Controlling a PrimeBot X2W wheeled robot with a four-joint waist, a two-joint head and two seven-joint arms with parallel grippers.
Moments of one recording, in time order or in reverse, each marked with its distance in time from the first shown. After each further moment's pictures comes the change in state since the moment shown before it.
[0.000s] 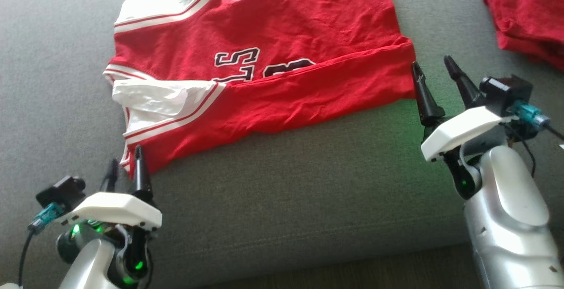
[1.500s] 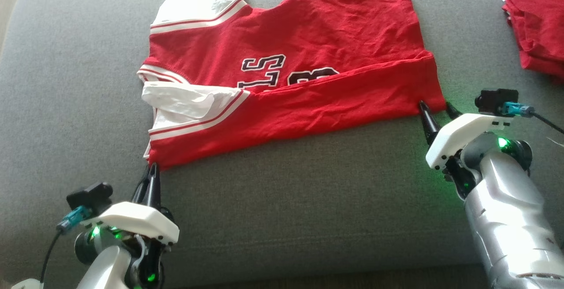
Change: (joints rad) left arm -0.024 -0.025 -0.056 0.141 0.100 -0.106 -0.005; right arm -0.187 0.004 -0.185 0.517 -0.069 0.000 0.097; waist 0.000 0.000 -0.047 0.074
